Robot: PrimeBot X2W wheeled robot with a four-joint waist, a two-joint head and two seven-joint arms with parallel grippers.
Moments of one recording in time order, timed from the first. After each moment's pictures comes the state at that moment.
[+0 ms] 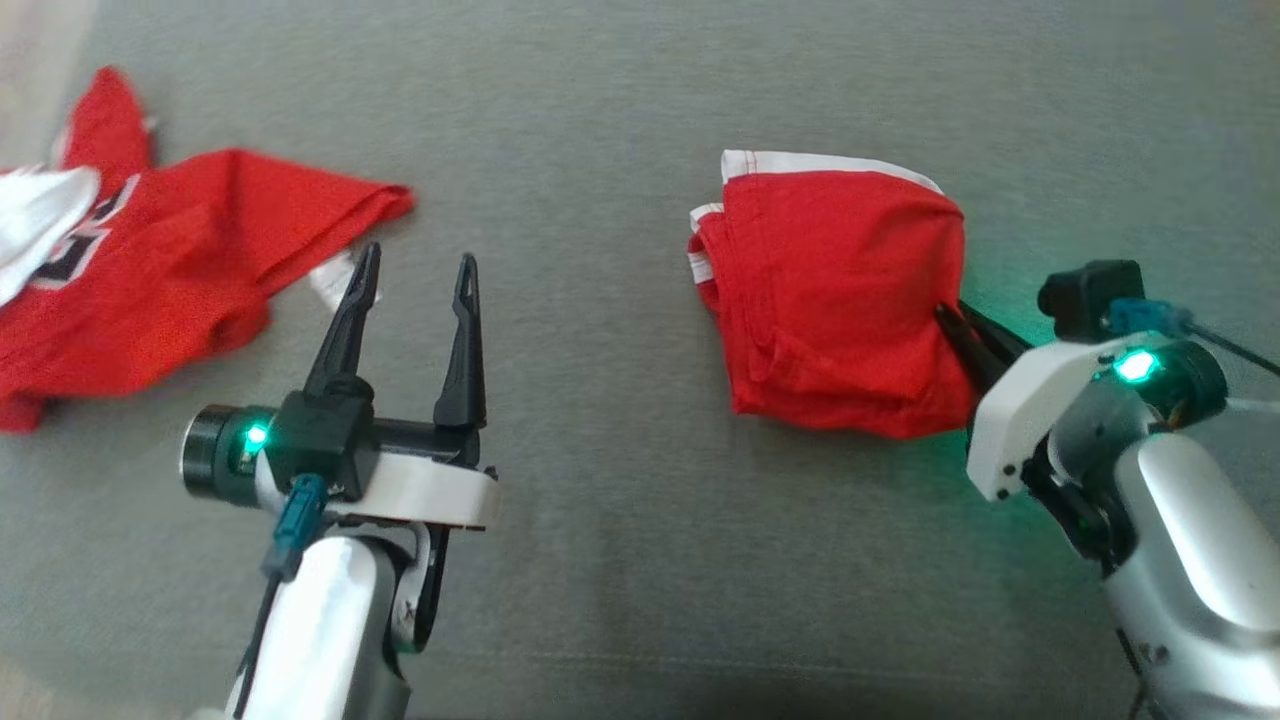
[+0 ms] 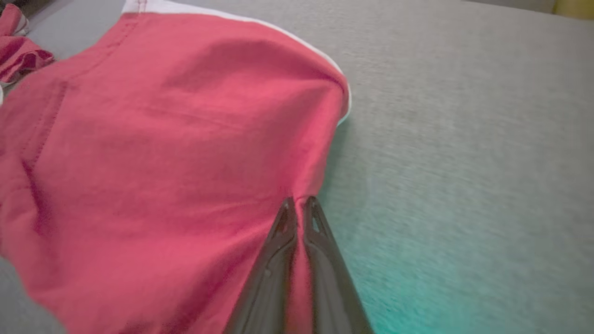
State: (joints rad) left arm -0.21 0.07 -0.29 0.06 -0.06 0.13 -0.25; right arm -0.38 -0.28 0.29 0.32 0.35 0.12 0.36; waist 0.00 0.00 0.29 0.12
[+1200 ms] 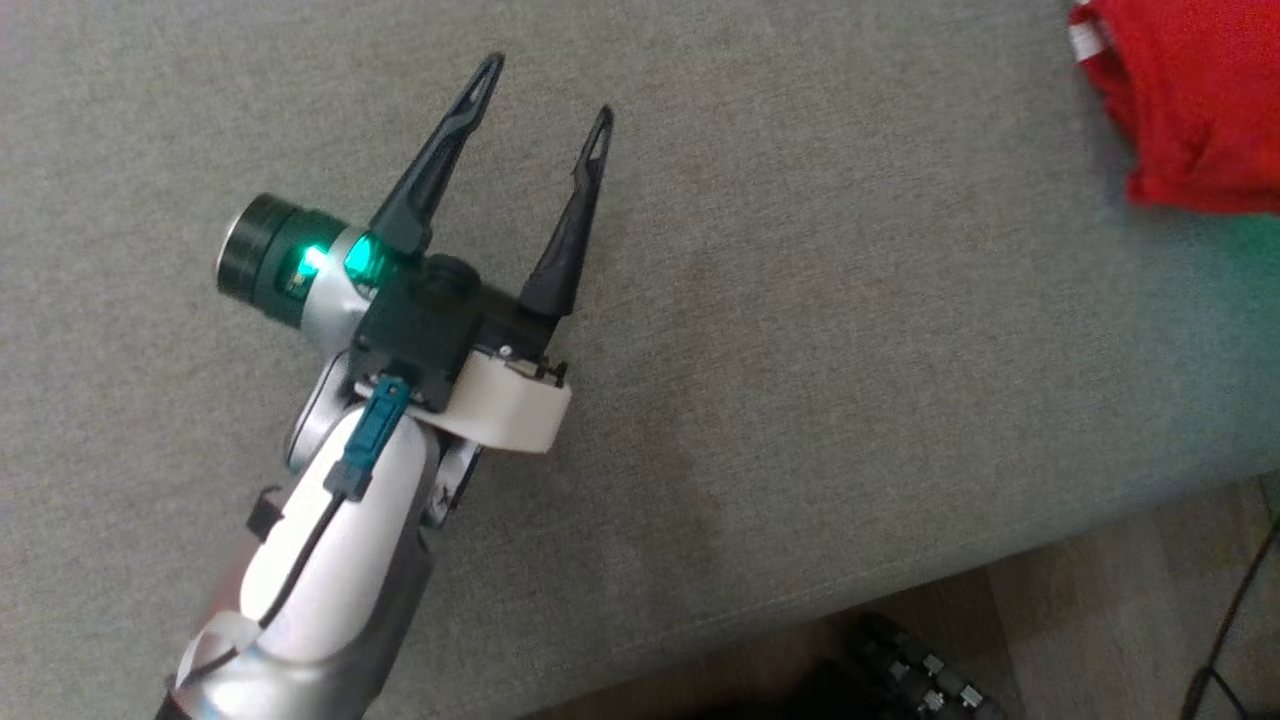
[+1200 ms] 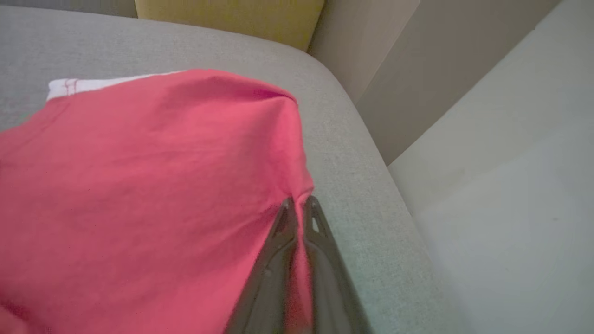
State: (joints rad) left arm -0.48 0.11 -0.44 0.03 0.05 0.03 -0.26; right arm -0.67 -0.55 0.02 0.63 0.31 0.12 0.10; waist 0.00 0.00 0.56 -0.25
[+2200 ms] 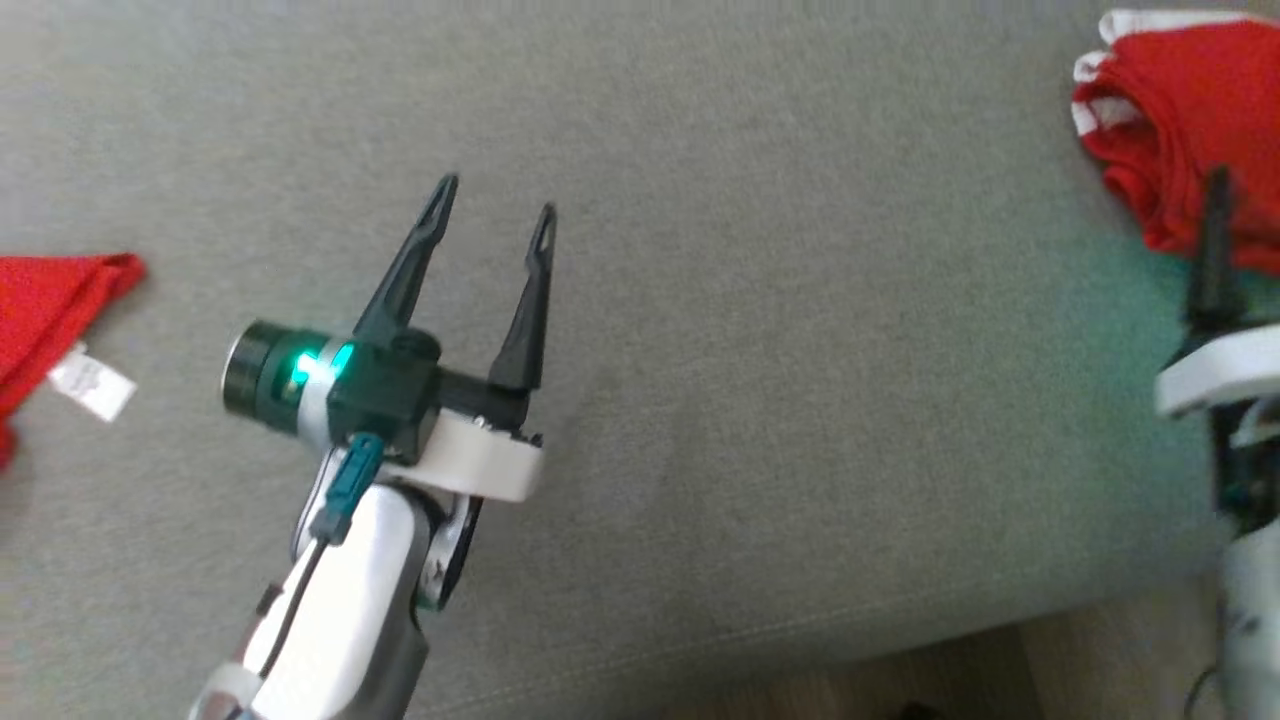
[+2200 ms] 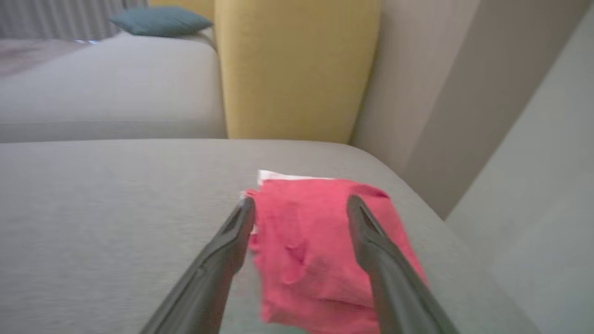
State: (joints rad) left arm -0.35 0.11 -0.43 0.07 -0.04 0.11 -0.26; right arm -0.40 -0.23 -0.20 0.33 0.09 0.12 -0.08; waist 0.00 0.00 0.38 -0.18
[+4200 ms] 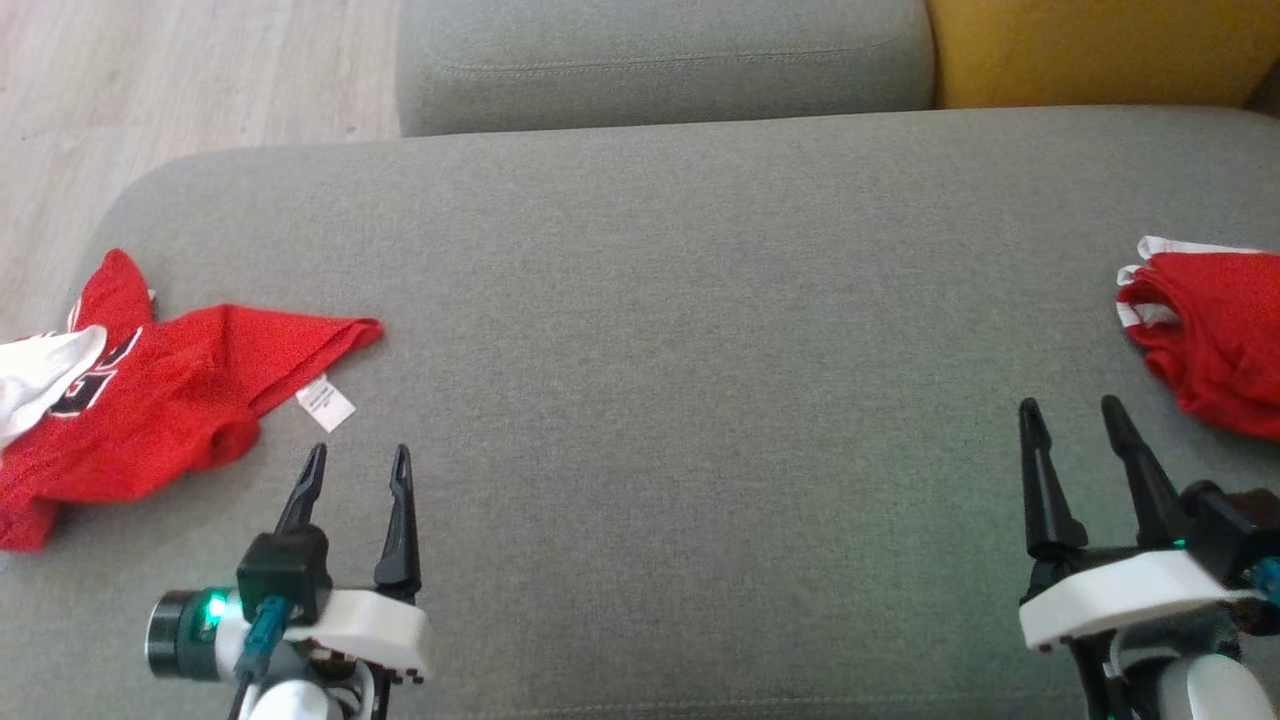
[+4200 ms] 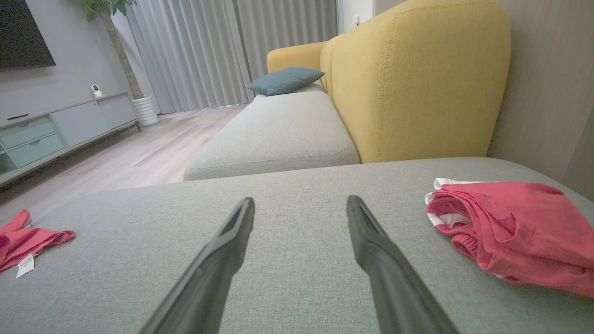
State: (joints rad) left arm 0.00 0.17 -0.29 0.20 -0.15 0.19 -0.26; right arm 0.08 -0.05 -0.04 -0.03 0.18 0.12 0.00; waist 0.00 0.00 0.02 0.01
